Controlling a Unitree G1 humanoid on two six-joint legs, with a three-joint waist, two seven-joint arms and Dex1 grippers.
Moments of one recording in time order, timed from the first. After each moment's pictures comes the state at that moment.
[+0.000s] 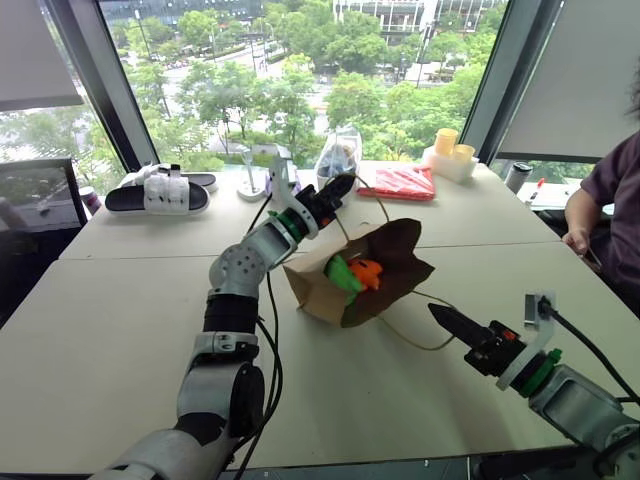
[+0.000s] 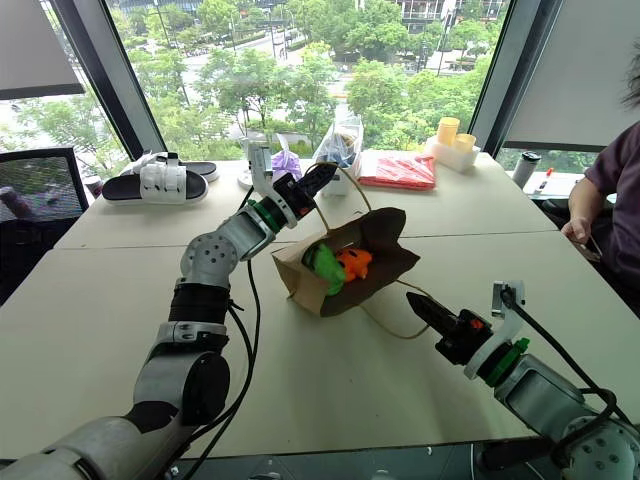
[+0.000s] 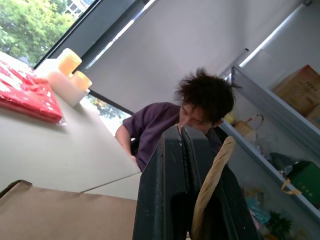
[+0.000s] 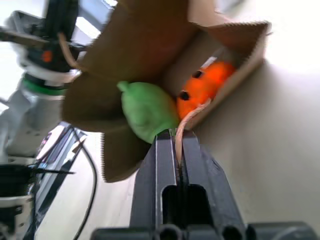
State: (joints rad) left arm -1.01 -0.01 0.29 0.41 -0.83 0.69 -0.43; right arm -0.01 -0.43 -0.56 -0.52 1.42 1.03 0.19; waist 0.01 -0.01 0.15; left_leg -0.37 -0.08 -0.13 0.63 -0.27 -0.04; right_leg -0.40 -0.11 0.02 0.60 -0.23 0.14
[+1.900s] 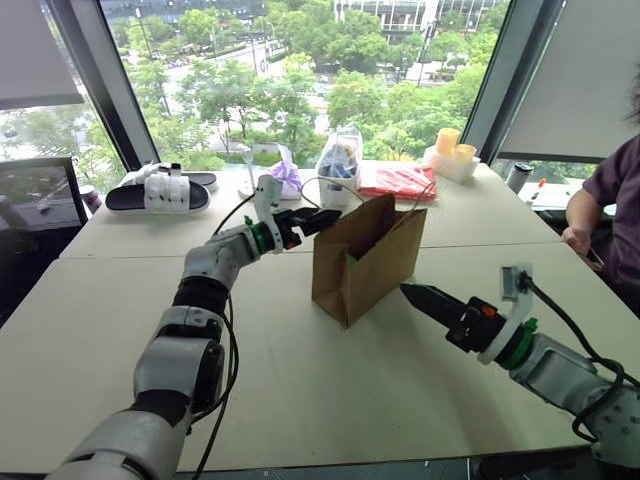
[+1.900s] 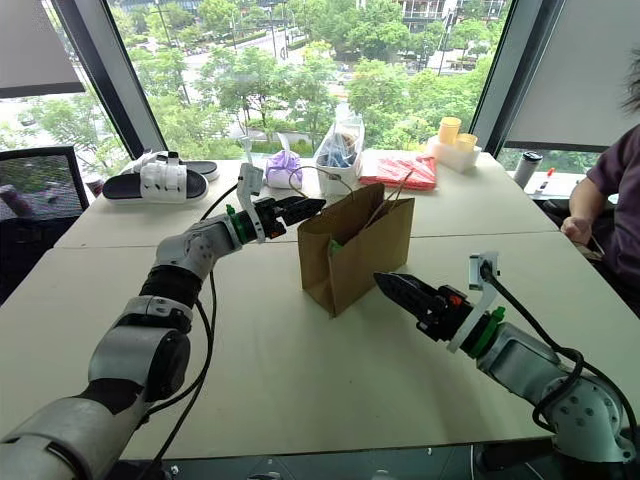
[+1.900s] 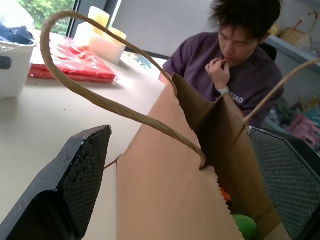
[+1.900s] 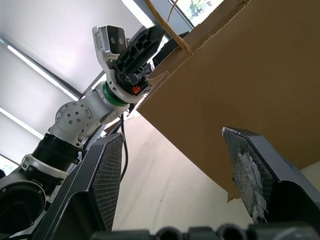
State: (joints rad) left arm -1.12 0.23 0.17 0.86 -0.50 0.48 -0.88; right arm -0.09 -0.61 -0.29 -0.40 1.41 0.80 0.33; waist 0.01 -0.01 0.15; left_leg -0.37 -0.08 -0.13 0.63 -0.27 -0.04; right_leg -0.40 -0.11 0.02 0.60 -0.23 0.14
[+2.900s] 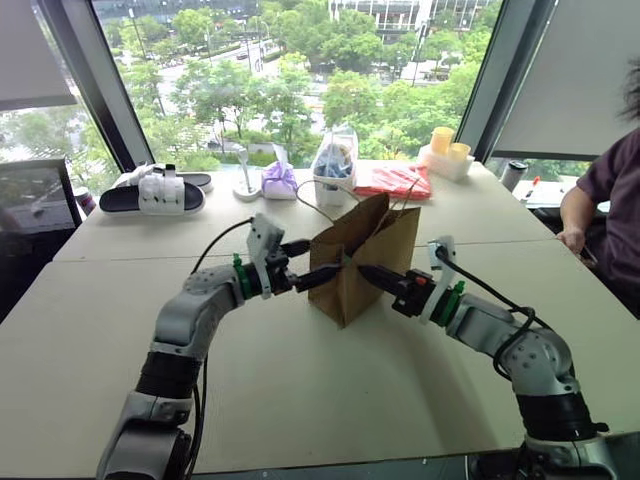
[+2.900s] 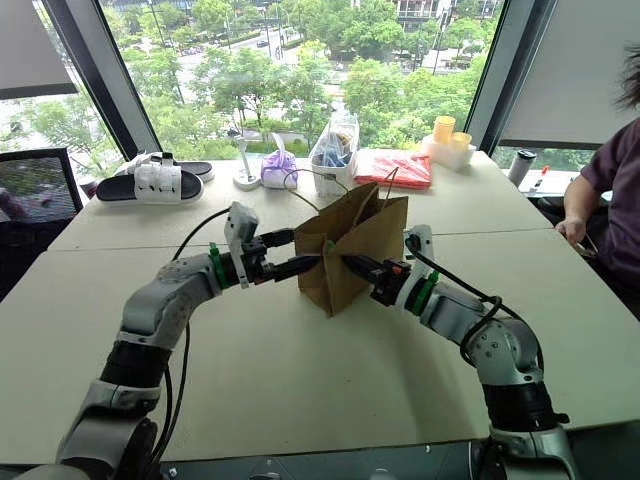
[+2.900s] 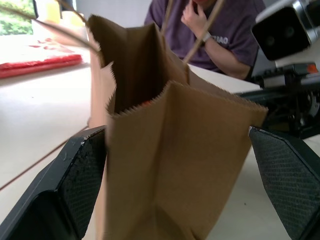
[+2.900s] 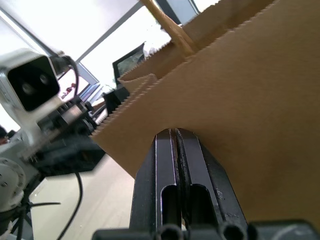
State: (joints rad) left arm -0.61 0.31 -0.07 0.05 -0.43 0.49 -0.88; right arm -0.45 -0.45 -0.08 -0.15 1.00 0.82 0.42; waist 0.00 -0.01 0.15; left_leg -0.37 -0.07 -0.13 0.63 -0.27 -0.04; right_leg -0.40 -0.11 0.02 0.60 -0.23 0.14
